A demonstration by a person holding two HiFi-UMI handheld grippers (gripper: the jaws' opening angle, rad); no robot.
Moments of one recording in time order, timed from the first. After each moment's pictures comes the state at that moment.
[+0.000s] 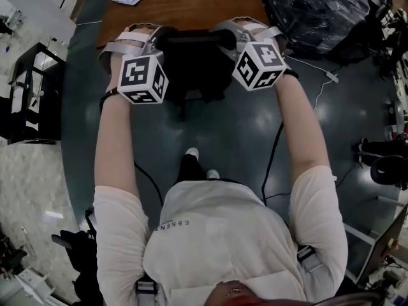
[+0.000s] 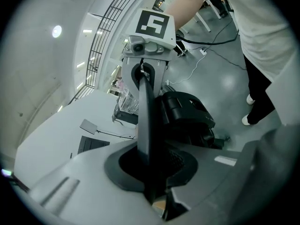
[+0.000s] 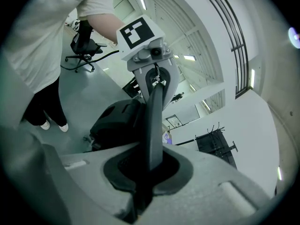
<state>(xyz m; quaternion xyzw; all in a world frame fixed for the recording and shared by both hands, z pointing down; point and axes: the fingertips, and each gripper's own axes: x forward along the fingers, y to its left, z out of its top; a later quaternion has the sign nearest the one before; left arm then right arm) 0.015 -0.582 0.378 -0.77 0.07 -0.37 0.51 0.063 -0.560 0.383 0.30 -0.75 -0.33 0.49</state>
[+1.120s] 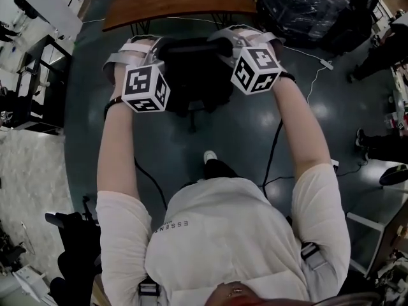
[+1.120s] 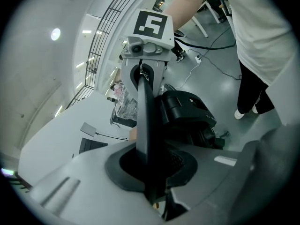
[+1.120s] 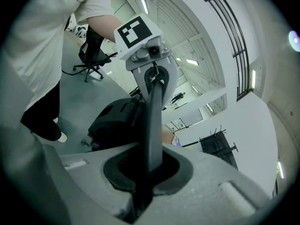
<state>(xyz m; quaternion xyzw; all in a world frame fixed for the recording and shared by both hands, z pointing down) -0.043 -0.364 0.375 -0.77 0.07 -0.38 0.50 0.005 -0.346 0.381 0.29 -0.76 -0.32 0.48</state>
